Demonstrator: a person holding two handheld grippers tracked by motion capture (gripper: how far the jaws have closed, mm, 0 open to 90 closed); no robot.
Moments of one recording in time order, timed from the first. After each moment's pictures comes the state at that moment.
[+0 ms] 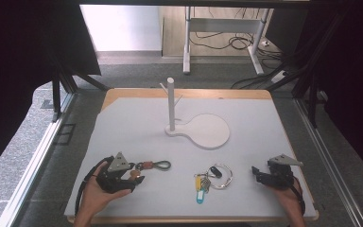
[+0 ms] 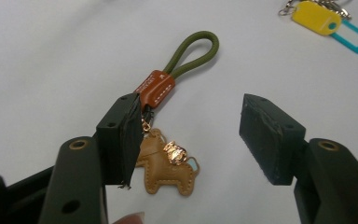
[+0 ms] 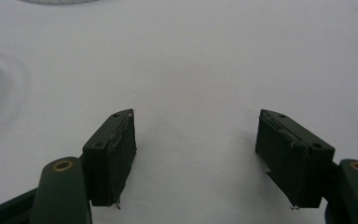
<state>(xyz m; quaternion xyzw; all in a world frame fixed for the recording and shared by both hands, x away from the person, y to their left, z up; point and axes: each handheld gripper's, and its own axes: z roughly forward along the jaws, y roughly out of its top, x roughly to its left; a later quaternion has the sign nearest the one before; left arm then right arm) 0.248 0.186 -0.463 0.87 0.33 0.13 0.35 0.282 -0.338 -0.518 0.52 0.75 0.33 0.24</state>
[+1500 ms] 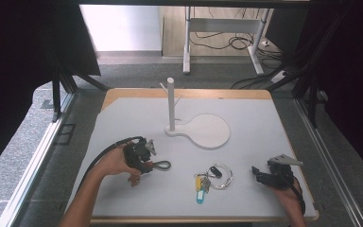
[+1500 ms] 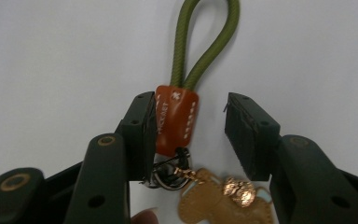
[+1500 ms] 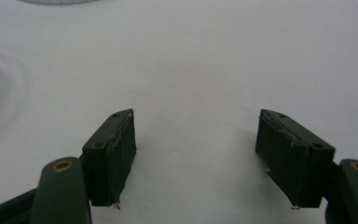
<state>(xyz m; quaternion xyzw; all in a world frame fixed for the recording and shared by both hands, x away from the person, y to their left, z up) 0.341 0.134 -0.471 0.98 0.16 0.04 0.15 0.283 -0.339 -0.518 0.52 0.75 0.33 0.24</state>
